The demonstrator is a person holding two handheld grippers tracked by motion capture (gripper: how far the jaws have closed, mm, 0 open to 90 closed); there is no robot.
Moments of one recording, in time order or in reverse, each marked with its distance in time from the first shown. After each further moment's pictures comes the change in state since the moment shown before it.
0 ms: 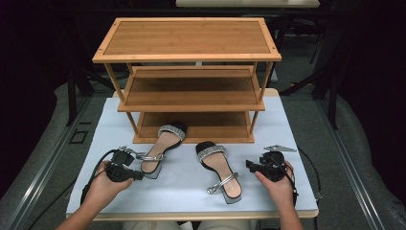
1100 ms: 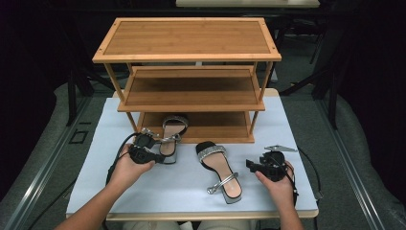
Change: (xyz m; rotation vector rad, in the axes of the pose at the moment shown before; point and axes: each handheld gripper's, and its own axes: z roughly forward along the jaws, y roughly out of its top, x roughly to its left) left arm -0.022 0.067 0.023 -0.059 -0.045 0.040; right arm -0.002 0.000 0.000 -0.004 0.010 0.008
